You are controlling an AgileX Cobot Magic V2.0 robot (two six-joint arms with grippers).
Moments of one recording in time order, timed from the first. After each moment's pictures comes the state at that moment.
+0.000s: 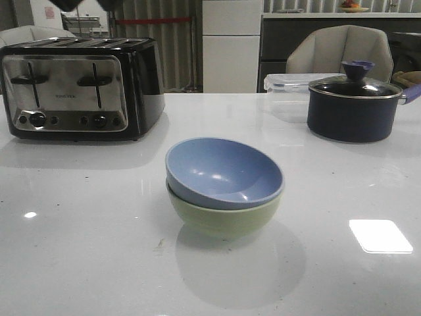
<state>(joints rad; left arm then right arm) -0.57 1.27 -1.23 -0.18 0.93 0.21 0.45 0.75 -0.72 0.06 0.88 -0.07</state>
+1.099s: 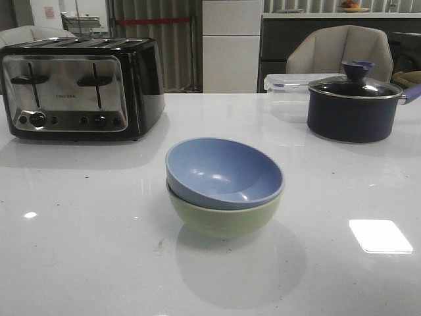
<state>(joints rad) -0.57 0.64 -0.71 0.02 0.85 0.00 0.45 0.75 -0.72 0.06 0.89 -0.07</state>
